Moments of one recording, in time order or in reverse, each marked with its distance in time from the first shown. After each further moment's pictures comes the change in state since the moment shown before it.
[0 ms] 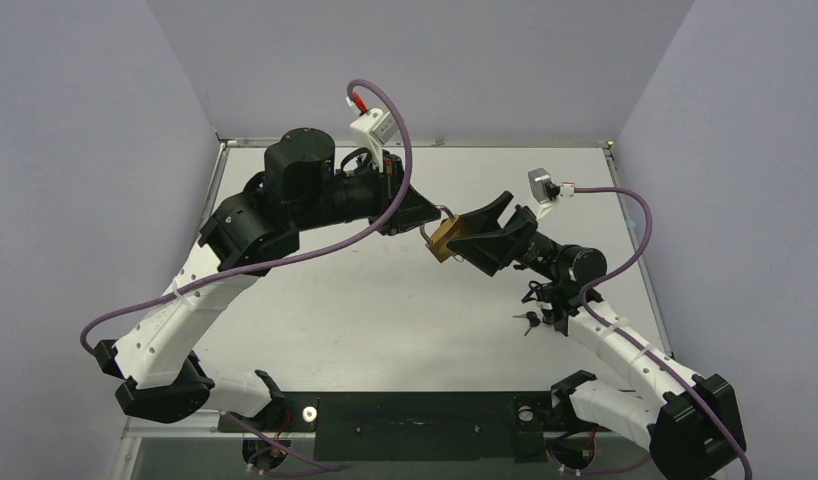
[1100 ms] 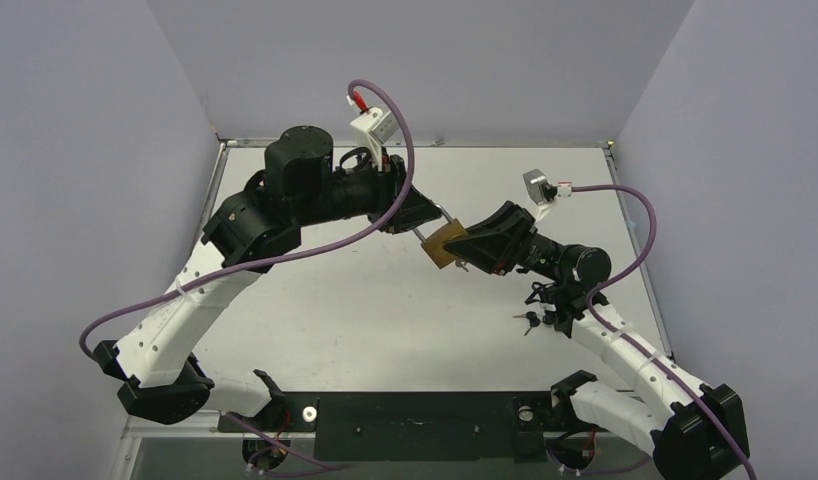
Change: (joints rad) left arm 0.031 -0.003 -0.042 0.046 0.051 0.046; right arm 0.007 -0.034 0.018 -0.053 -0.069 0.028
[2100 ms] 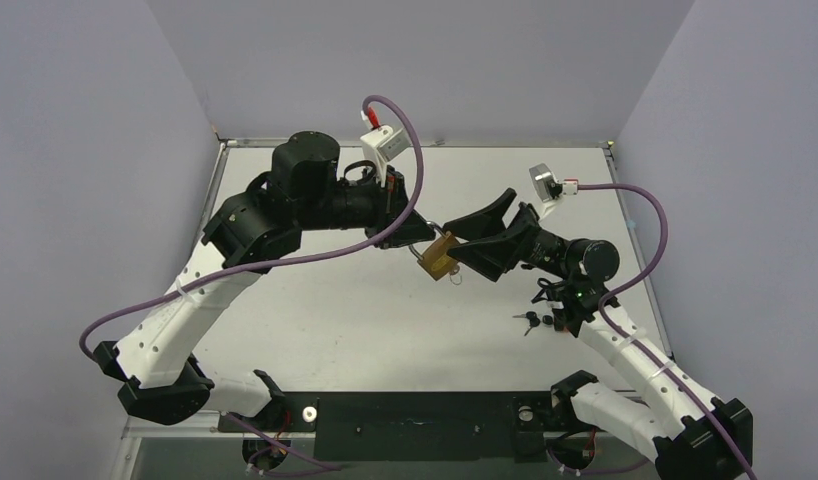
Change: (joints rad) left arm 0.010 -0.004 -0.008 -0.103 0.126 0.042; right arm -0.002 -0.045 0.076 -0.180 -0.019 -0.135
